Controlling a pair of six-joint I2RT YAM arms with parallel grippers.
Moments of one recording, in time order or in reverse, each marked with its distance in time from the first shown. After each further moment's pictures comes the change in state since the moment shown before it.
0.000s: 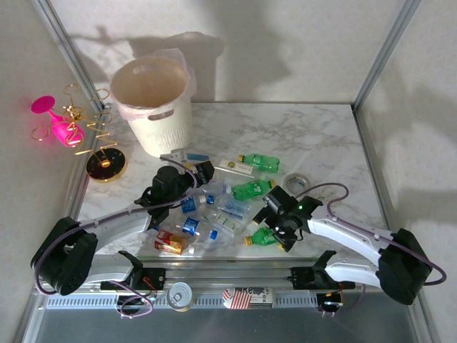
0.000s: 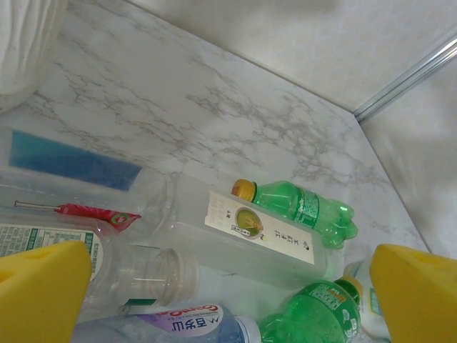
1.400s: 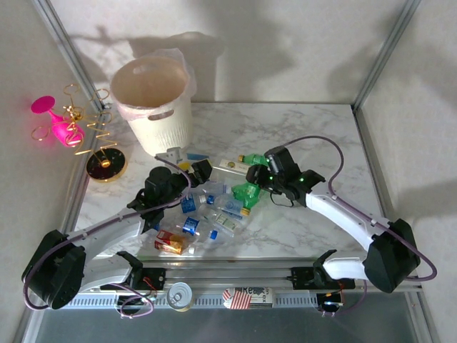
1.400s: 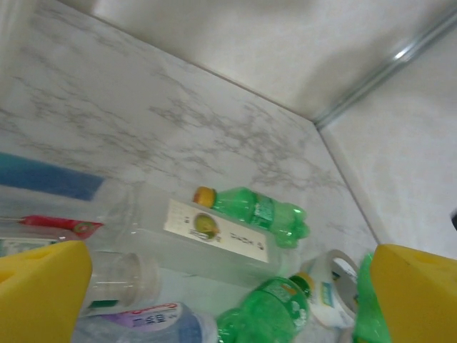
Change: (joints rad) left arm 0.013 -0.105 -0.006 -0.023 0.094 -0.032; right arm -0.146 0.122 0.293 0.357 0.119 -0.620
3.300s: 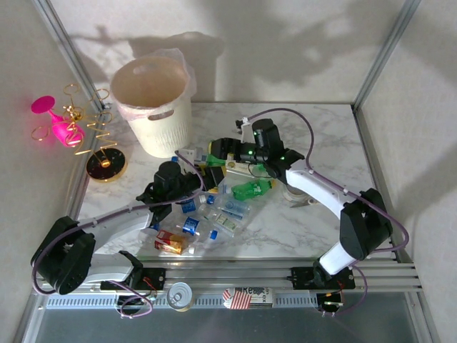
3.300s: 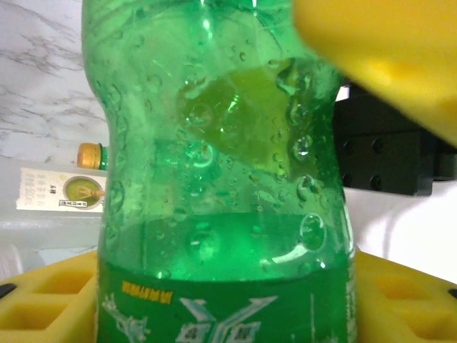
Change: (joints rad) left arm -0.051 0.107 0.086 0.026 0.267 0.048; right arm -0.024 0.258 0.236 0.364 -0.434 -0.190
